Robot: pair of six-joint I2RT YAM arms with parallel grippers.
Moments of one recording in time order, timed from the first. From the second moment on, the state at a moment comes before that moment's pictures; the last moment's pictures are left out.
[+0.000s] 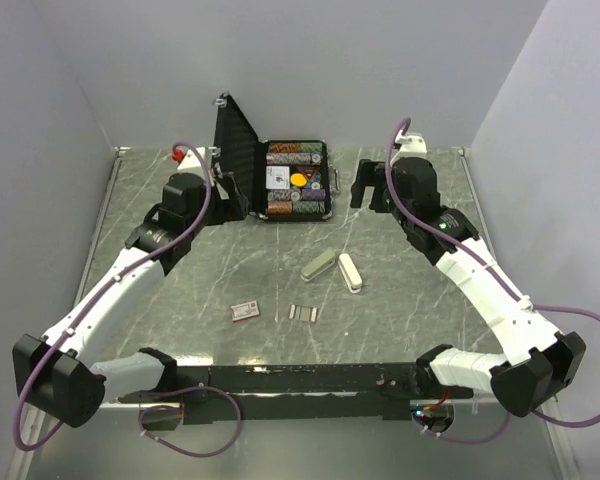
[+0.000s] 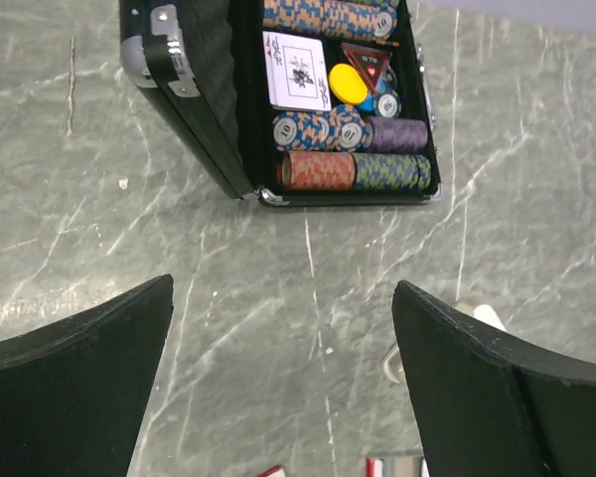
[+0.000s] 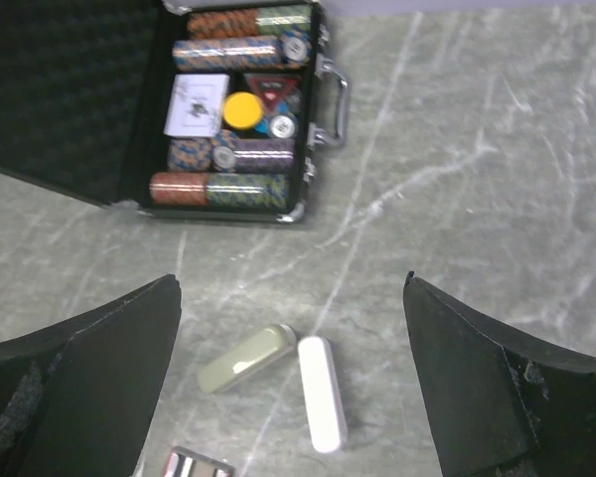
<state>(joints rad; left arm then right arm) -0.42 1.17 1.06 -0.29 -0.16 -0.44 0.47 1.18 1.24 -0.46 0.26 0.32</state>
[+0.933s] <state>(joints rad) -0.75 1.63 1.22 -0.33 -0.16 -0.24 0.46 1.06 1.05 -0.61 0.26 0.33</state>
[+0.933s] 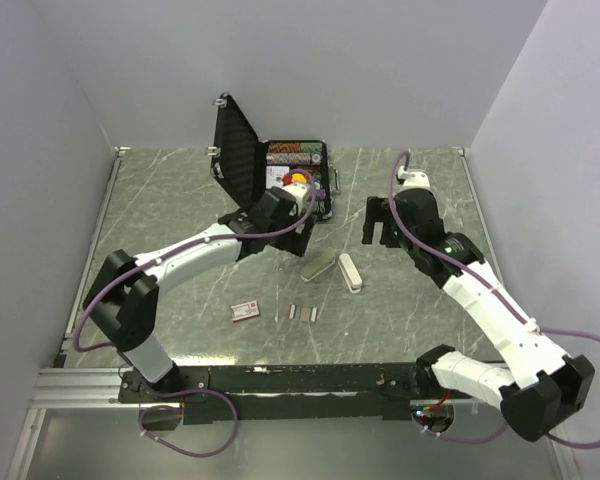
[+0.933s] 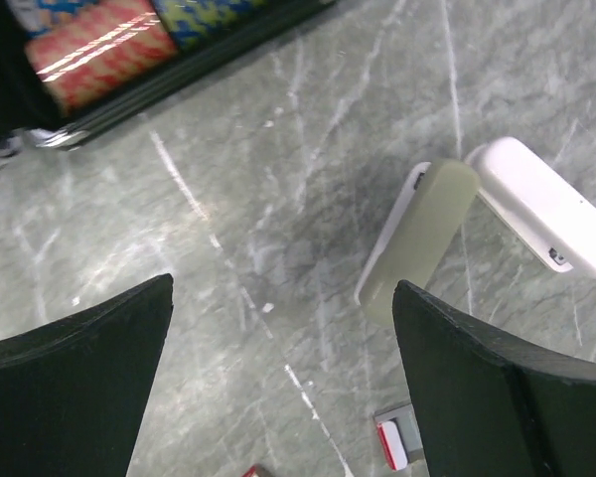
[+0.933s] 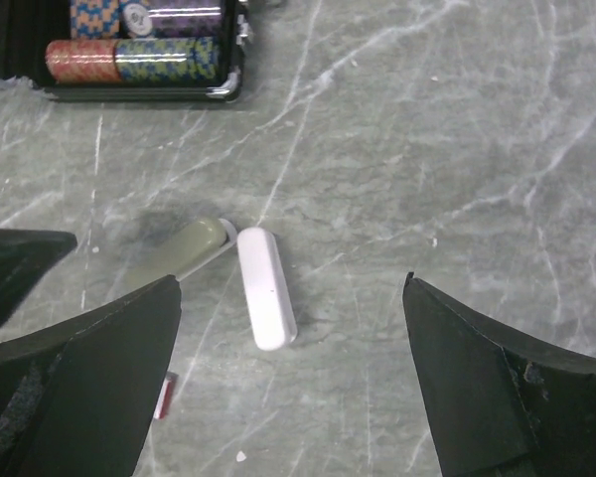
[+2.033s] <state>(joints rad) -0.85 1.94 1.36 -0.20 0.05 -0.03 0.38 0.94 0.91 -0.62 0.10 0.38</state>
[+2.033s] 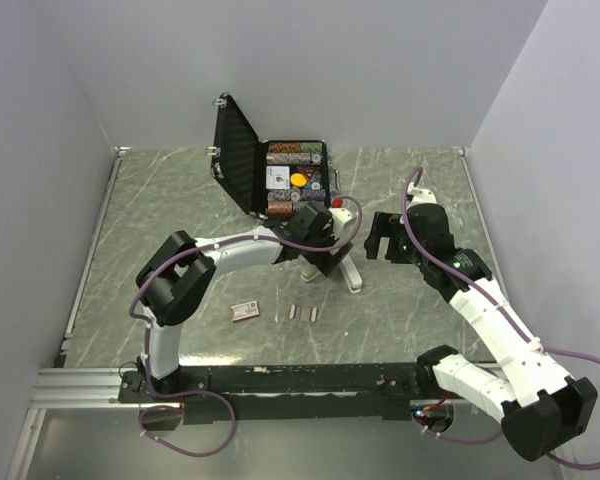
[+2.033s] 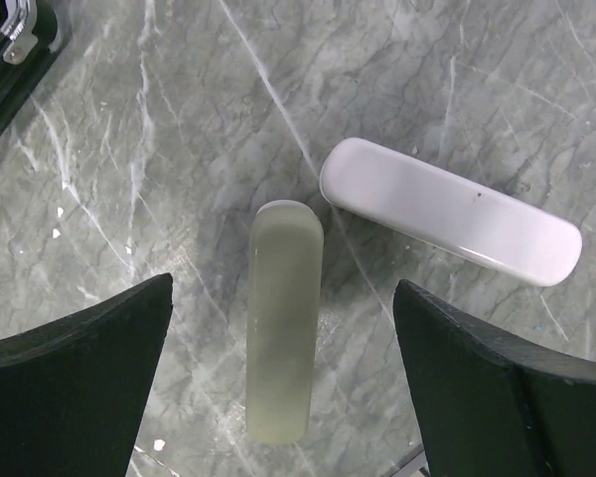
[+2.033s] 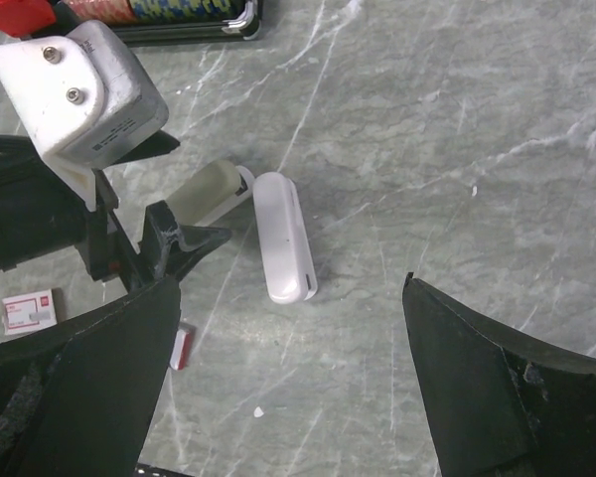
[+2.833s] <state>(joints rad) -0.85 1.99 1.35 -0.19 0.04 0.05 0.38 0.94 0.89 -0.62 0.09 0.39</state>
